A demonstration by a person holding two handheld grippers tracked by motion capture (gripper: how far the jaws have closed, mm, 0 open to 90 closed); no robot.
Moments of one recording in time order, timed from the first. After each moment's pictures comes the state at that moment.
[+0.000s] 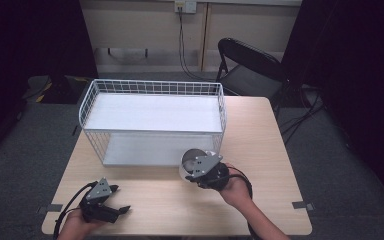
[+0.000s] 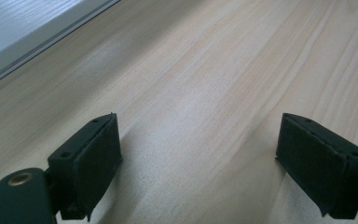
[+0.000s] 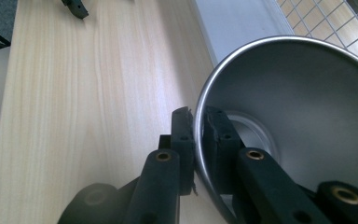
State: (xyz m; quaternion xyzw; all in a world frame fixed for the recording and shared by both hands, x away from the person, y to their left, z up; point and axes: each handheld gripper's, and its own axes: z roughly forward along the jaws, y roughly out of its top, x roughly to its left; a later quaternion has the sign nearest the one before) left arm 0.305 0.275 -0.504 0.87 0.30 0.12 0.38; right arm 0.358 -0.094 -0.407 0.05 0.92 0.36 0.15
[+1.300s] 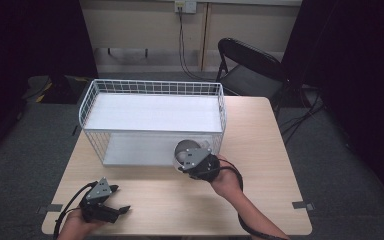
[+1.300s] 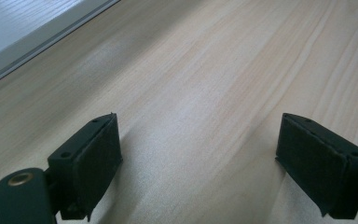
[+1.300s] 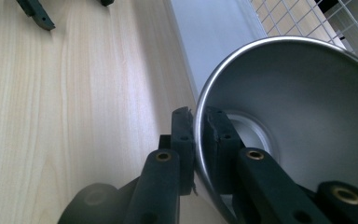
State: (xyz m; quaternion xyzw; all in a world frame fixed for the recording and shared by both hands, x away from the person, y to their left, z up) left arm 0.305 0.275 -0.504 0.87 0.30 0.12 0.38; right arm 0.377 -0.071 -0.403 0.04 0.92 0.36 0.18
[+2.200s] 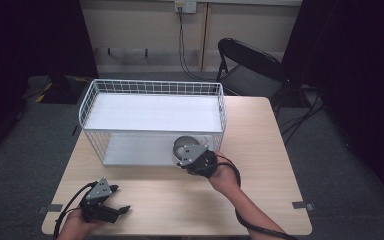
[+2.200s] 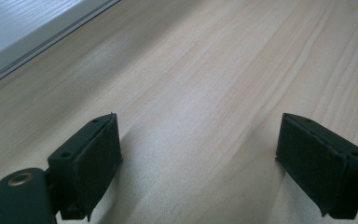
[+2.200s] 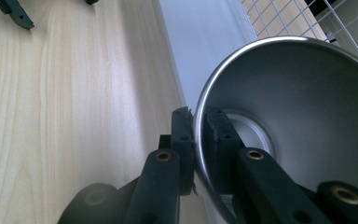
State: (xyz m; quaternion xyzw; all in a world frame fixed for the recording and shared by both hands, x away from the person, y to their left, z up) left arm 0.305 0.275 -0.504 0.87 0.30 0.12 0.38; right arm 0.388 -0.065 -0.403 0.04 0.92 0.35 0.19
